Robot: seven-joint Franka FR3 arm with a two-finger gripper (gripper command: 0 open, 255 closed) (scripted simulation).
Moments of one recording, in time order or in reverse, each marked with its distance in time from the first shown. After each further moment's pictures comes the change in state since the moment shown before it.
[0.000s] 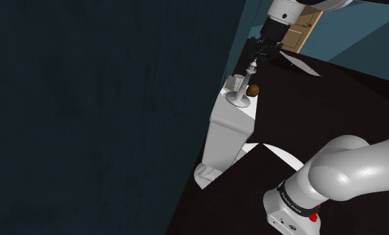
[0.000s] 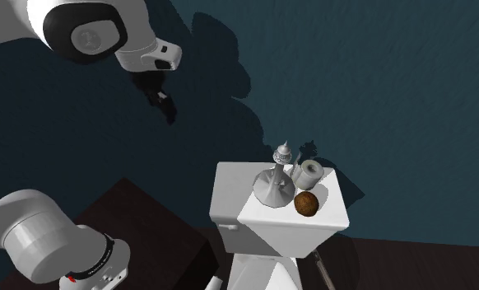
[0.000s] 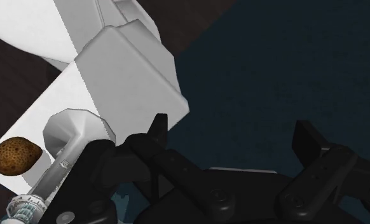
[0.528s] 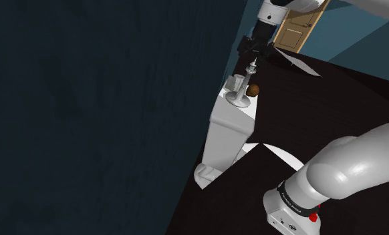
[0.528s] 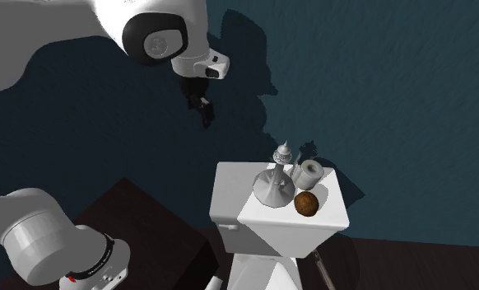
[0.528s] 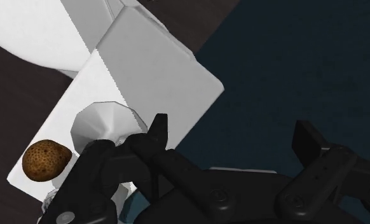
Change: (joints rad) arm -0.057 0.279 -0.083 0.189 -0.008 0.034 -0.001
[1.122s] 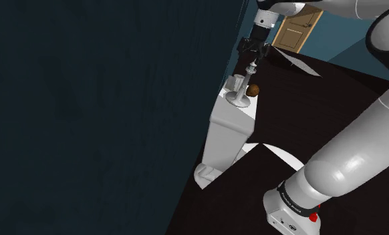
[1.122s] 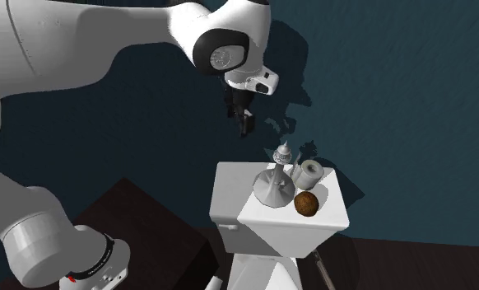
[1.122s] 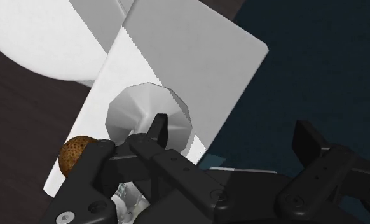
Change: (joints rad) arm -0.071 0.319 -0.094 0.276 0.038 -0.026 -0.017
